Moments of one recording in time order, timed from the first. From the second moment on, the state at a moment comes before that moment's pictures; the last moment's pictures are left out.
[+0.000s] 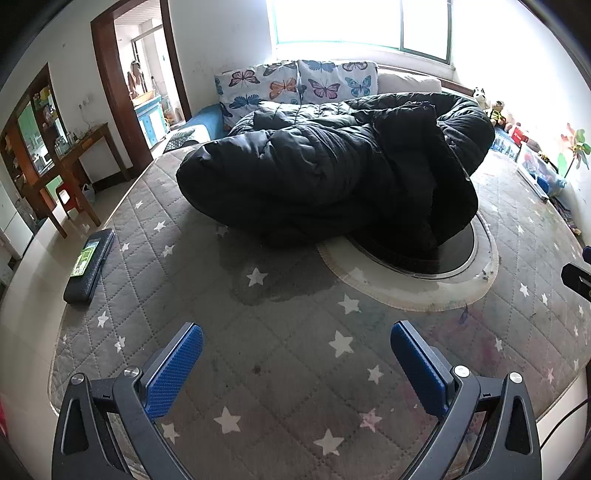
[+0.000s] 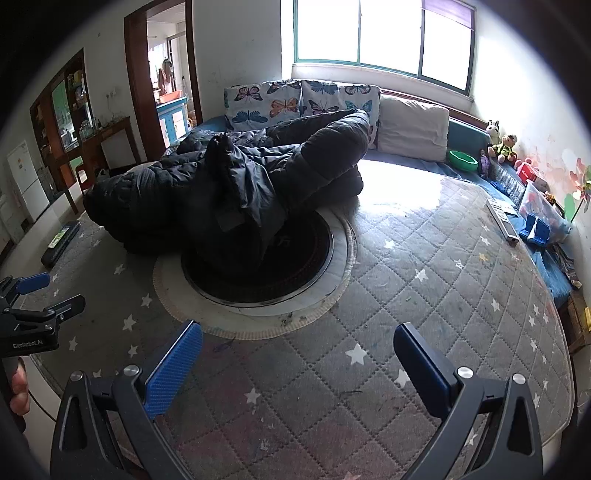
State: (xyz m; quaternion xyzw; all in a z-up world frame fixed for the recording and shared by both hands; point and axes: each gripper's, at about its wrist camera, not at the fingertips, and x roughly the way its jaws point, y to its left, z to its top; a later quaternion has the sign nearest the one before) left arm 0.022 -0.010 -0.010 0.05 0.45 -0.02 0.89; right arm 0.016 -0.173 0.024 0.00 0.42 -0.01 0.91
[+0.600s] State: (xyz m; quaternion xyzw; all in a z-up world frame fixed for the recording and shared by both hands) left arm 0.097 0.013 0.039 0.12 0.41 -0.02 0.91; right arm 0.100 -0.200 0.061 -0.02 0.42 0.01 0.91
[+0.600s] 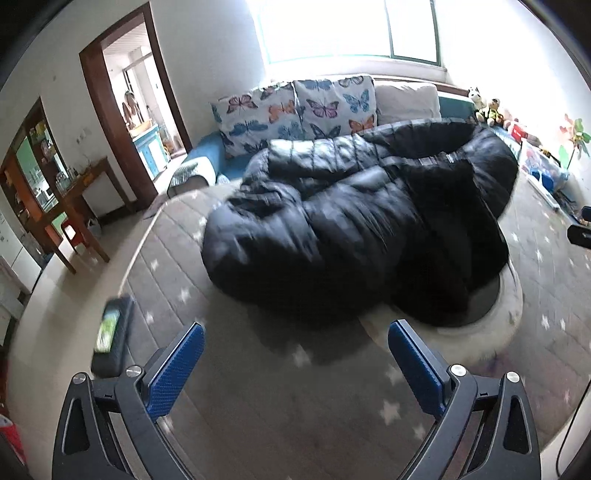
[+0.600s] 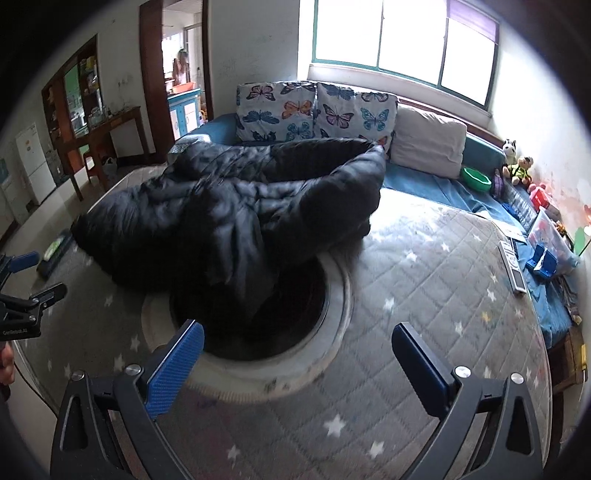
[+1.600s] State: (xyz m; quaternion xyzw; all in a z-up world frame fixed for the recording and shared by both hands) left arm 0.156 -0.056 -0.017 0.34 0.35 -0.14 0.86; right arm 0.239 -0.270 0.039 0.10 0.51 -0.01 0.86
